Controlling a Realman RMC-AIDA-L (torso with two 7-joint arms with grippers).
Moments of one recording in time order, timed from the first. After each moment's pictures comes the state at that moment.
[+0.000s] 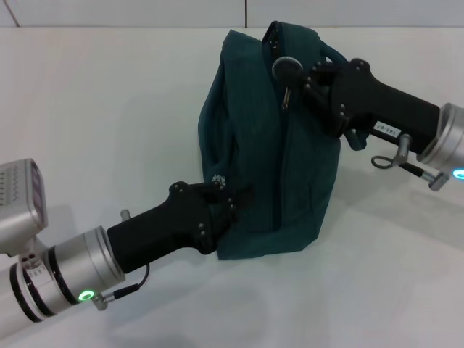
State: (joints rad) left arm -0.47 -2.10 0.89 0.02 1.48 1.61 -0.84; right arm 0.56 2.03 -1.63 -0.42 -0.67 -1.42 0.96
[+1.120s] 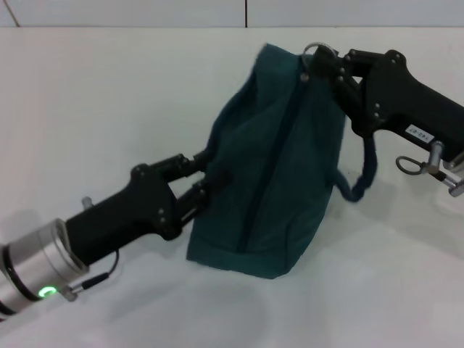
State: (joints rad) left arm -0.39 -2.08 0.98 0.13 1.33 1.73 -0.86; right arm 0.50 2.03 -1.63 -0.43 -0.60 -1.53 0.85
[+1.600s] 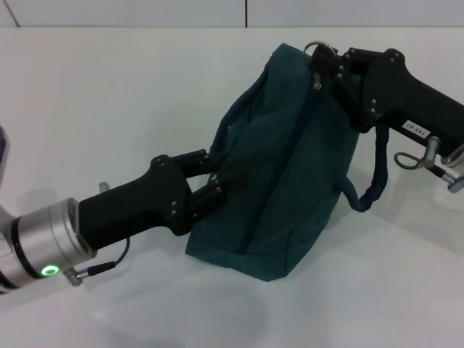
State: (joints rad) left arm -0.43 -2.08 1.00 0.24 1.41 1.75 -1.04; right arm 0.50 2.03 -1.62 -0.42 -0.60 -1.49 0.85
